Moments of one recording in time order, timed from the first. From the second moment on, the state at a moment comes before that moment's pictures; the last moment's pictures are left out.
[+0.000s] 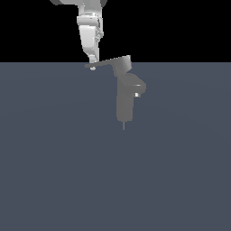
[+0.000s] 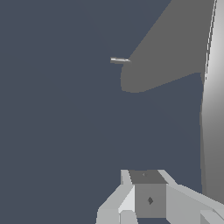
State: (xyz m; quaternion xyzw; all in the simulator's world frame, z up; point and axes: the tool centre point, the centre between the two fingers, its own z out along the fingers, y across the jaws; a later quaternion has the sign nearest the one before) arm 0.097 0.089 0.264 0.72 -0.69 -0.07 0.07
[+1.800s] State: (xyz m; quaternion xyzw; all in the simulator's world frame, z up) arm 0.032 0.088 0.275 0.72 -0.69 -0.07 0.07
